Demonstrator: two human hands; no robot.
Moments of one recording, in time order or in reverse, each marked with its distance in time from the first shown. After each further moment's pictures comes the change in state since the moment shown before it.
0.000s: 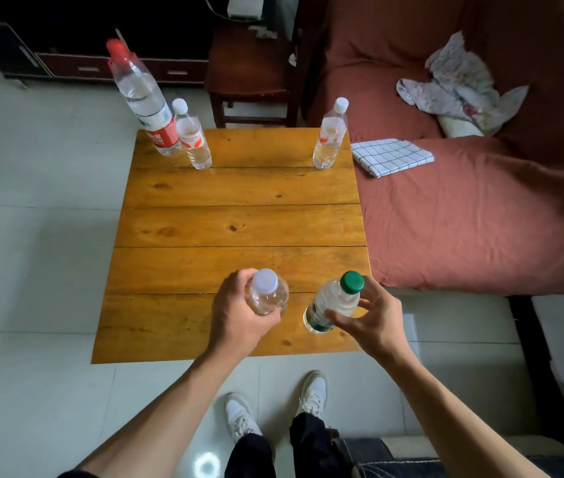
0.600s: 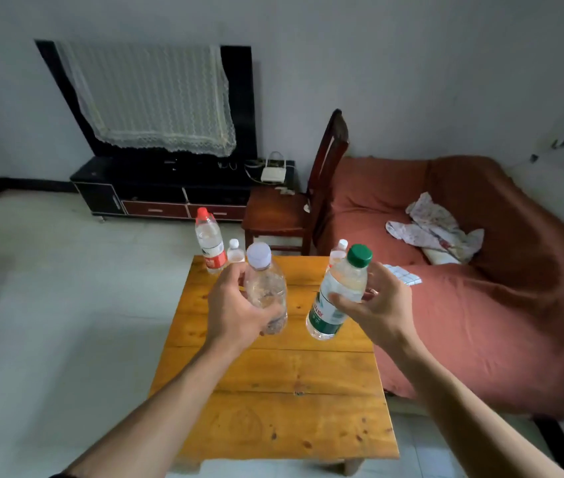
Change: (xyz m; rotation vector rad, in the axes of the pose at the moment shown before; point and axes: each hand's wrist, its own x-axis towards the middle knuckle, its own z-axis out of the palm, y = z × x) left_hand 0.044 0.150 -0.186 -0.119 0.258 0.210; right_hand -0.002 -0.246 -0.053 0.020 0.209 -0.412
